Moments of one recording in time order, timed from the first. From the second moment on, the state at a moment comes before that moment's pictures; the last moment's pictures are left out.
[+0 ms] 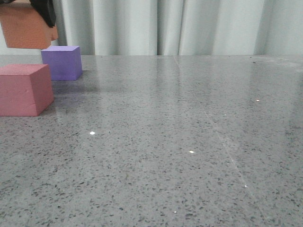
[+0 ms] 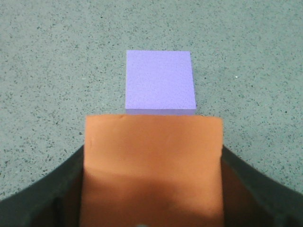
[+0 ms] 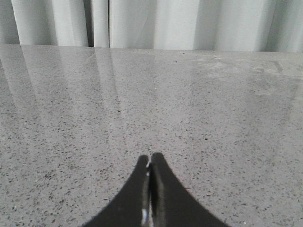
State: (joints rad) left arm -0.43 1.52 -1.27 0.53 0.67 -0.80; right arm 0.09 -0.01 0.03 -0.03 0.12 0.06
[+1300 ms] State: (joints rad) left arm -0.42 1.69 -1.26 0.50 0.60 -0.80; right arm 0.09 -0.01 0.03 -0.03 0.12 0.06
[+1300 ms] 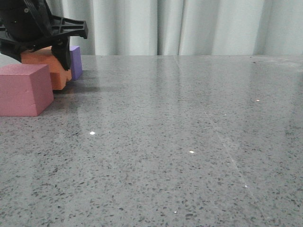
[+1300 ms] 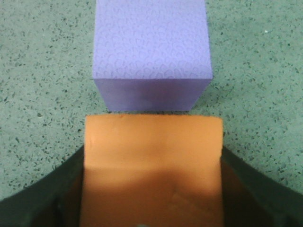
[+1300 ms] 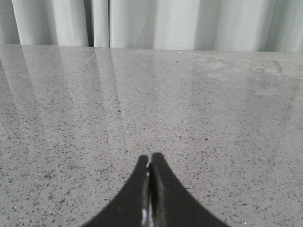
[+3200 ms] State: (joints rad) left arm -0.42 1.09 -1.10 0.52 0.60 -0.68; right arm 0.09 -0.01 0.03 -0.03 0.12 0.06
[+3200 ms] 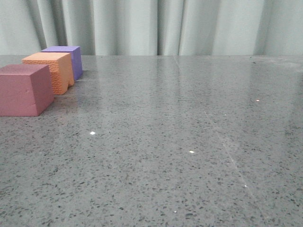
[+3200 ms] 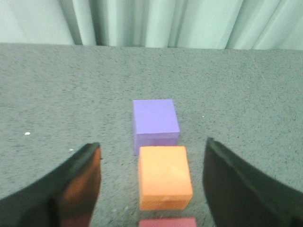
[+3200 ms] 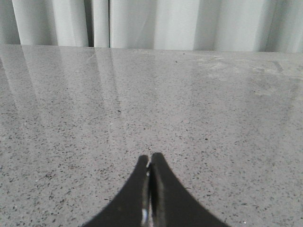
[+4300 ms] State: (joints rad) left arm -0.42 0.60 -0.62 0.59 0.61 -0.68; right arm 0.09 -0.01 0.03 -0.03 0.12 0.06
